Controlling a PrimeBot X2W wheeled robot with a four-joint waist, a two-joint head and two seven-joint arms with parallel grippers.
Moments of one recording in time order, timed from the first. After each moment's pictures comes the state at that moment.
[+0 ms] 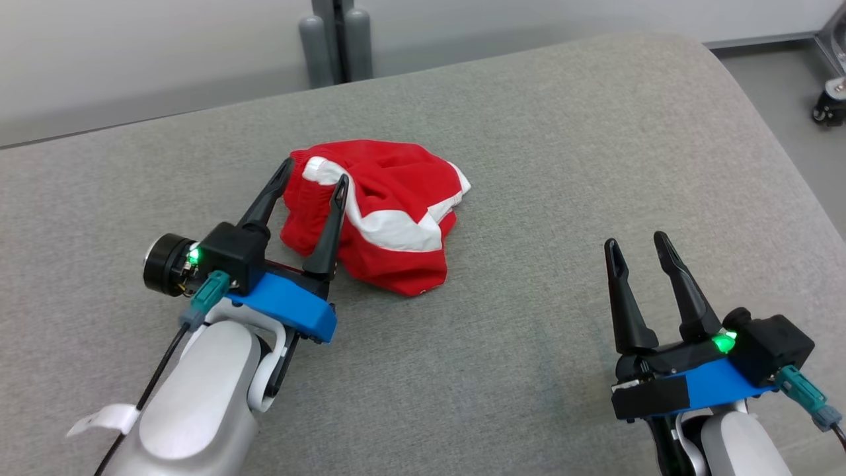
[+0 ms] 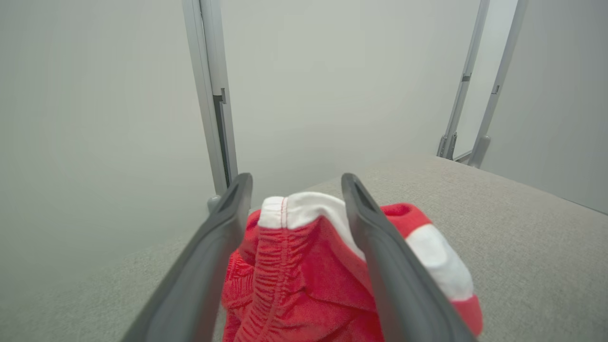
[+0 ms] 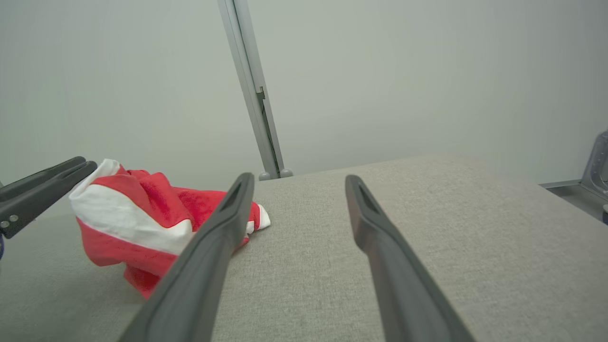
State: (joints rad) left arm -0.54 0.24 -0.52 0.48 -0.37 -0.04 -0.26; right arm -0.18 -0.05 0.10 0.12 0.27 0.13 -0.26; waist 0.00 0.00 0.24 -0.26
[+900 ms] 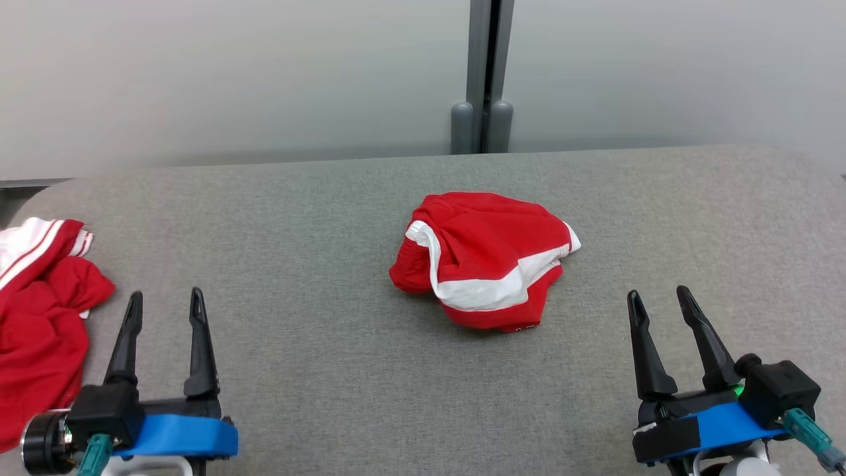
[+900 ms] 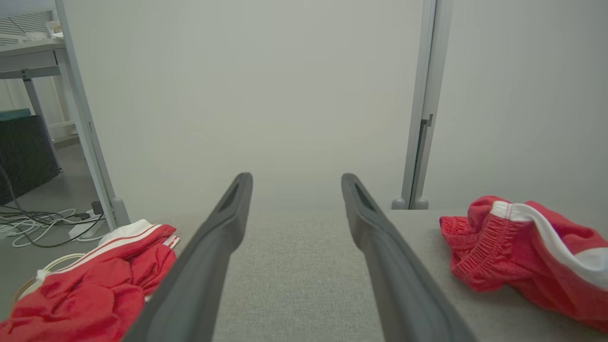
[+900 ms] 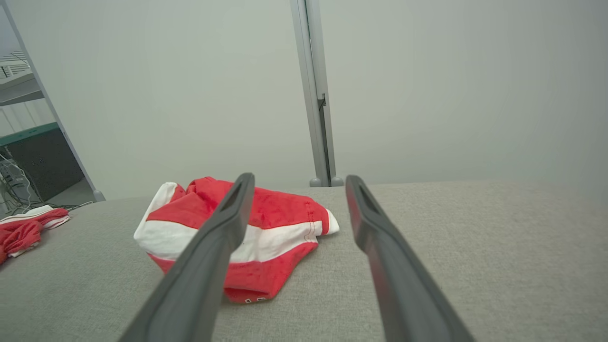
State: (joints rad) left arm -0.05 0.16 -0.03 0.13 -0.16 -0.01 -0.26; right arm -0.07 -0.05 0.03 0.14 0.20 0.13 -0.26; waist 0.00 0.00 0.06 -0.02
